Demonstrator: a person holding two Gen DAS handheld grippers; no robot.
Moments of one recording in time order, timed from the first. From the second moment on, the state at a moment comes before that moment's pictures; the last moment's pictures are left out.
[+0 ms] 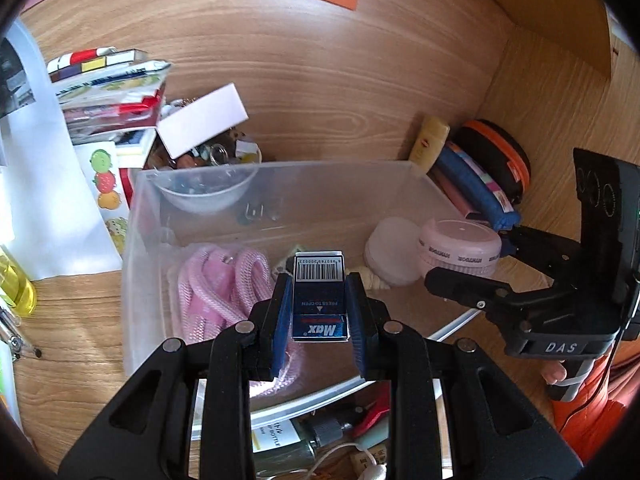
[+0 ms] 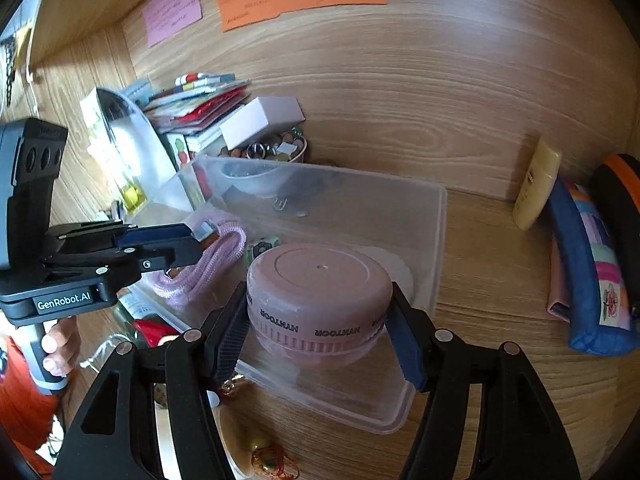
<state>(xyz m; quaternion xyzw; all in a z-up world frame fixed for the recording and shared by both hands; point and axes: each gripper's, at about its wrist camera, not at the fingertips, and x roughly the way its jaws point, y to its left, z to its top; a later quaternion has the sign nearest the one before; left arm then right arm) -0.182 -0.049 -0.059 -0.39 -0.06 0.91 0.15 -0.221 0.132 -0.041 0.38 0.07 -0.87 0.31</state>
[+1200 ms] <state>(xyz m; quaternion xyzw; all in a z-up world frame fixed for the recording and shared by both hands) -0.174 -0.050 -0.060 -0.39 -0.08 0.91 0.14 -0.206 0.122 -0.035 0.35 0.12 -0.88 0.31</state>
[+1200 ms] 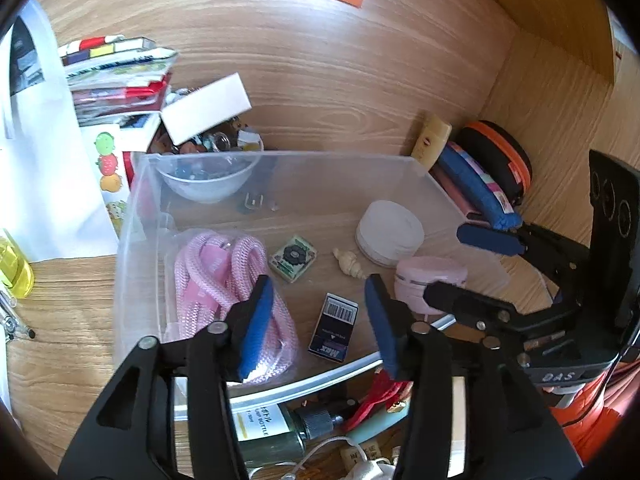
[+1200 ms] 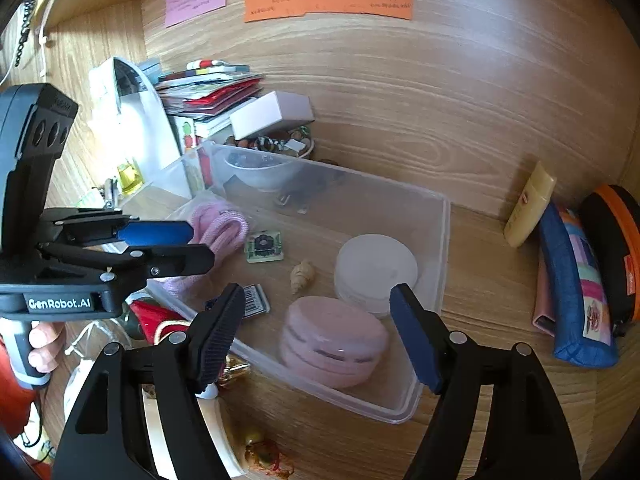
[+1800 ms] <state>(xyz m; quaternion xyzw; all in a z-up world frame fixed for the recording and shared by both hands) -0.150 -0.060 -0.037 -0.35 -0.07 0.93 0.12 -0.192 0.132 -0.013 0.33 0.10 -0.88 0.32</state>
